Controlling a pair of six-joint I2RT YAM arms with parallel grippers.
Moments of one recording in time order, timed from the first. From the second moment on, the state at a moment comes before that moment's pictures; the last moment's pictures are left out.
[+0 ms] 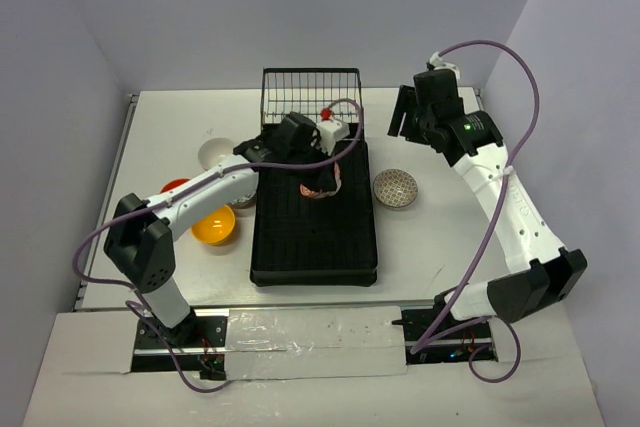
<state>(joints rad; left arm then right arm) -0.77 1.69 1.43 -0.49 0.31 -0.17 0.34 1.38 1.58 -0.89 0.29 0.45</state>
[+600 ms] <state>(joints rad) -0.78 1.60 1.05 0.21 0.32 -0.78 0.34 1.13 1.32 -0.80 0.32 0.47</state>
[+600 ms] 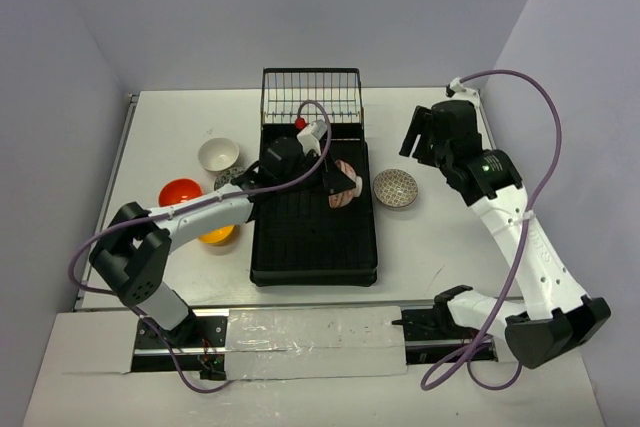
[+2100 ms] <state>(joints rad) -0.76 1.85 0.91 0.92 0.37 -1.13 0.37 0.99 1.18 -0.66 0.36 0.47</state>
